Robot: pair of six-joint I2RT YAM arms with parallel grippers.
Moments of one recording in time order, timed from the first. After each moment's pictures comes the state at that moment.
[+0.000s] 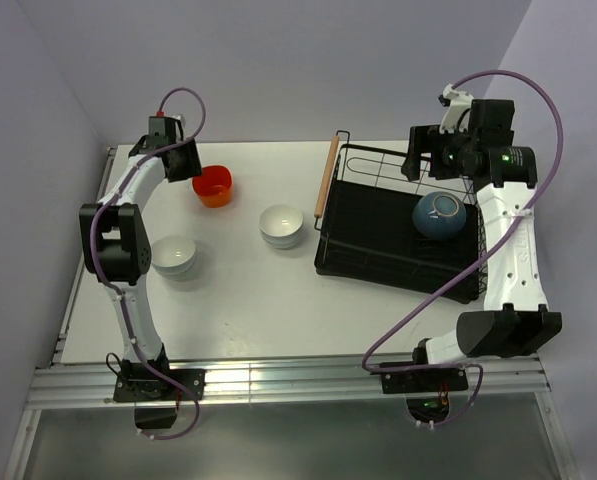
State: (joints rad) left arm -0.05 2.07 1.77 -0.49 0.08 -0.25; right arm -0.07 1.44 1.78 -1.03 -0.26 -0.09
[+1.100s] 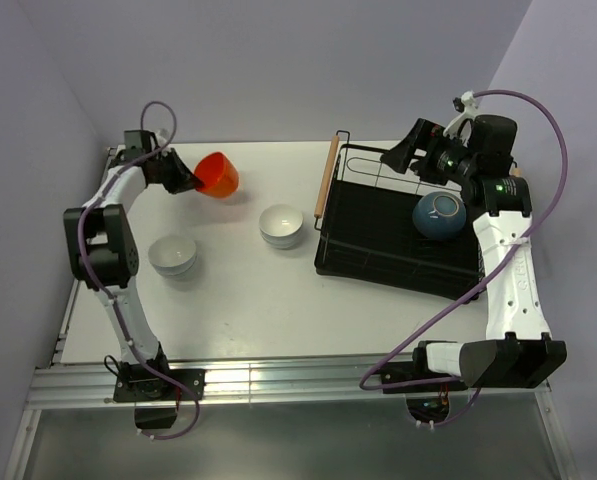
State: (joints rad) left arm 0.06 2.08 1.65 -0.46 0.49 -0.46; right arm -0.06 1.26 1.51 -0.69 -0.50 0.36
